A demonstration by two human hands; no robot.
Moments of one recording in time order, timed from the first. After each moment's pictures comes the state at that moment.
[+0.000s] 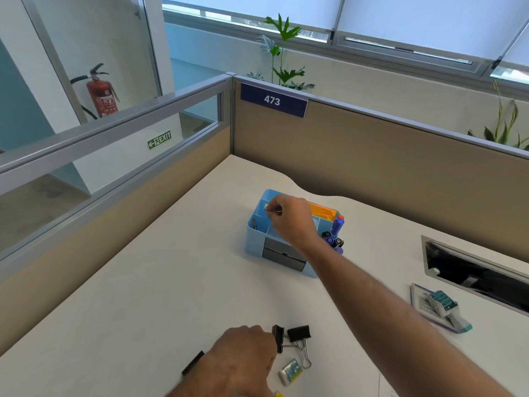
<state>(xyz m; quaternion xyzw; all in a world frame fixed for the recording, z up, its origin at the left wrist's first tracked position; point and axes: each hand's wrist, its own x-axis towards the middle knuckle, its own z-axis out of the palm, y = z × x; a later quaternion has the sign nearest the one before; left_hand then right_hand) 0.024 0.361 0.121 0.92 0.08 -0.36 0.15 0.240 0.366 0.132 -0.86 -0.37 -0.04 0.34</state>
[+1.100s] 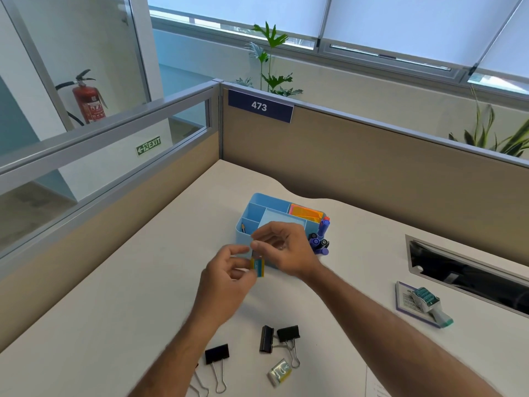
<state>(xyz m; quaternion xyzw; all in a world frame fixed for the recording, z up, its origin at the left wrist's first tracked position) 0.048 0.404 0.129 0.75 0.26 0.17 0.59 0.196 0.311 0.136 -0.72 -0.44 0.10 0.52</state>
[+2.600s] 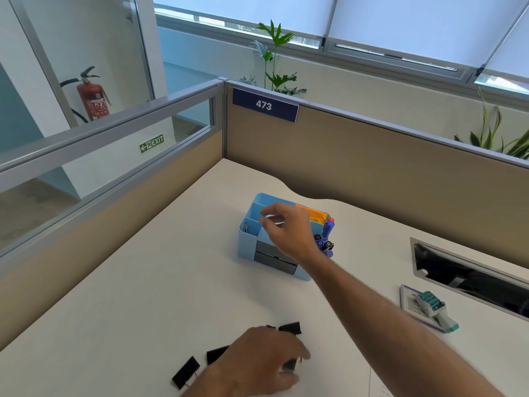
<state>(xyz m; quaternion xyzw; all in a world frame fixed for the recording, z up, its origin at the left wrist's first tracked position) 0.030 0.349 0.090 0.93 -0.06 -0.13 0.33 0.221 0.341 0.137 -0.80 -0.36 0.00 0.48</state>
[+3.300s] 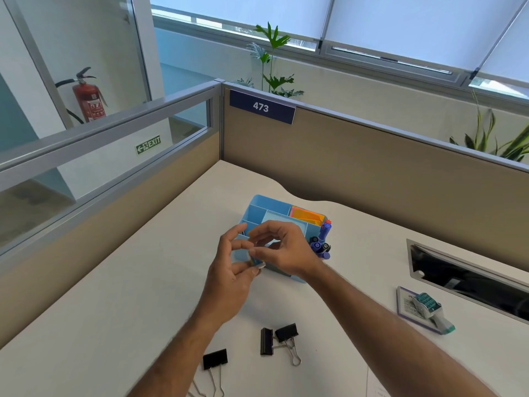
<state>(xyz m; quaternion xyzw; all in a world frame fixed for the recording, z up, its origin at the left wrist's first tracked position) 0.067 0.410 0.113 0.72 0.16 0.23 0.64 0.207 0.317 0.137 -0.73 -0.43 0.18 0.49</state>
